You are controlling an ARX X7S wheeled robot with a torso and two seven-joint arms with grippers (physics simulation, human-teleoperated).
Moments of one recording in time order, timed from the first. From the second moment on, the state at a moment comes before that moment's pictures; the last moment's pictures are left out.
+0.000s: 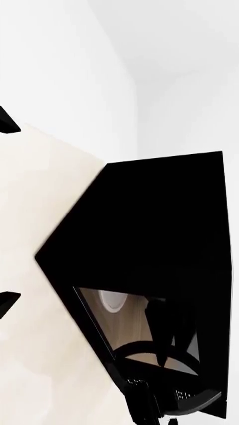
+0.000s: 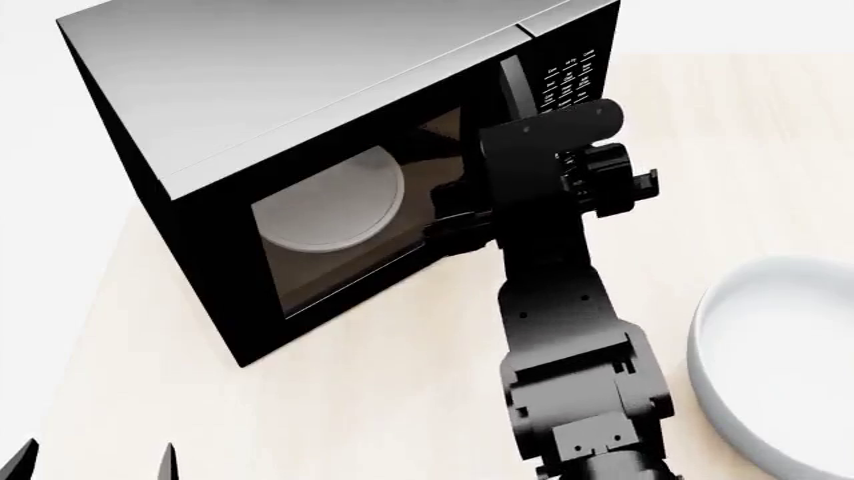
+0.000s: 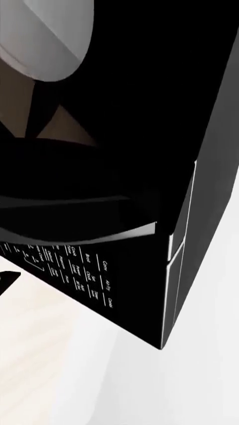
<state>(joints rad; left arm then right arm) 0.11 -0.29 0.25 0.34 -0.20 -0.03 -0.33 1.17 0.03 -0.42 1.15 0.12 -0.01 0.10</state>
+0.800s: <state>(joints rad) 0.12 -0.31 0.27 0.35 -0.20 -0.03 -0.35 0.91 0.16 -0.39 0.63 0.18 0.18 0.15</state>
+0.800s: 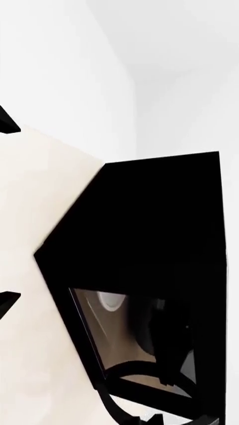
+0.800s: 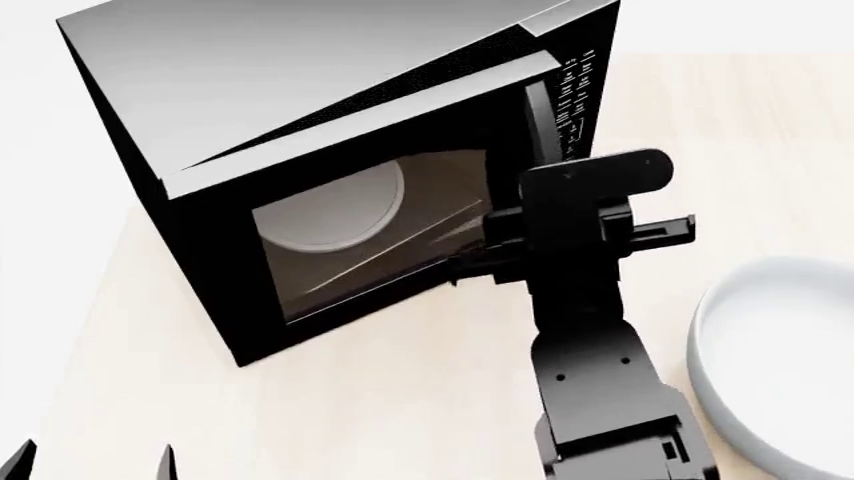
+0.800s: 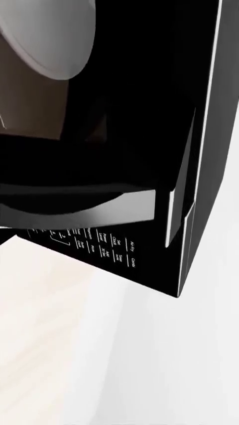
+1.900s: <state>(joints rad) 0.11 -0.32 0.28 0.34 -0.22 -0.02 -0.36 0.56 0.32 -0.39 0.04 0.19 0.35 0.29</state>
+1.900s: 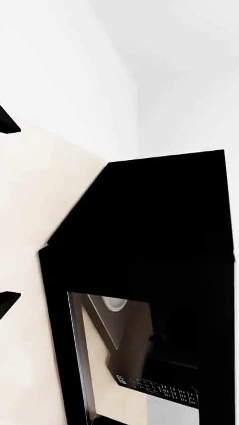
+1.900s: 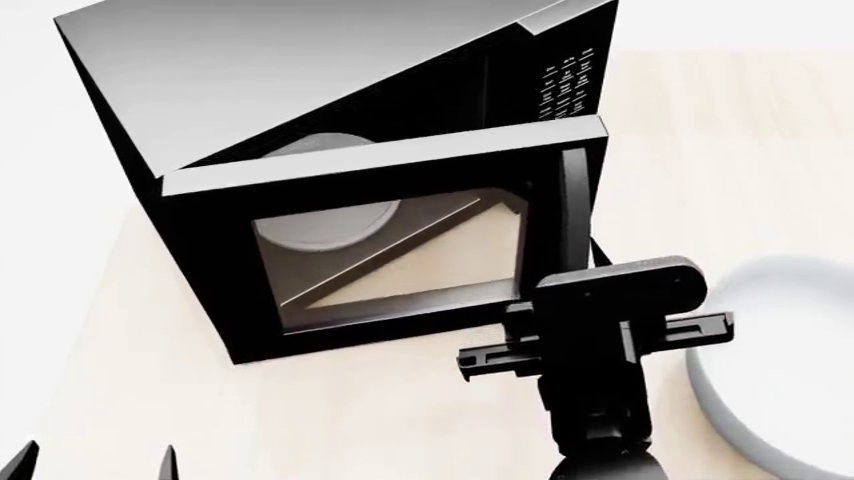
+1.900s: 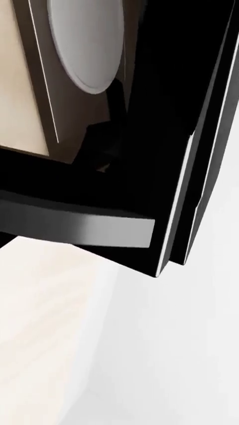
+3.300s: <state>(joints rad) 0.11 -0.34 0.30 0.35 -0.22 -0.02 -0.39 0.48 0.35 -0.40 -0.08 0.34 0.30 0.24</state>
